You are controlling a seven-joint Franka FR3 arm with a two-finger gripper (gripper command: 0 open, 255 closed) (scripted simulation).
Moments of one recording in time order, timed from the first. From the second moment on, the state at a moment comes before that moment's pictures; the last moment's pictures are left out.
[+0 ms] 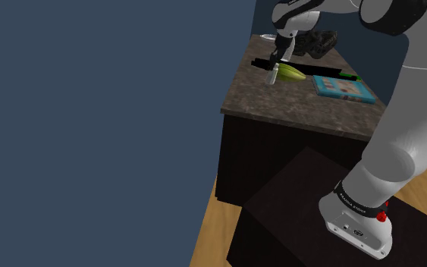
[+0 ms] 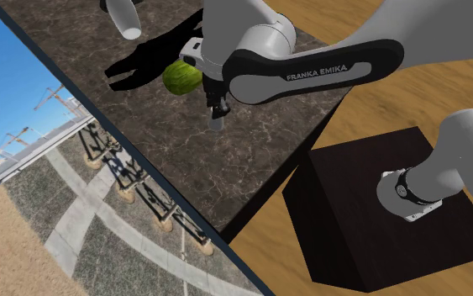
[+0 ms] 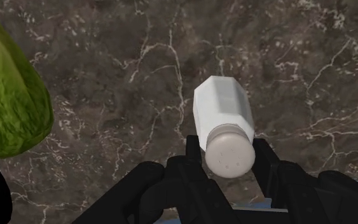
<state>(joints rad) -0.19 0.28 -0.36 -1.73 0.16 2.17 -0.78</state>
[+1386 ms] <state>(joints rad) -0.22 0.28 -0.37 -1.48 0.15 1.91 -0.78</state>
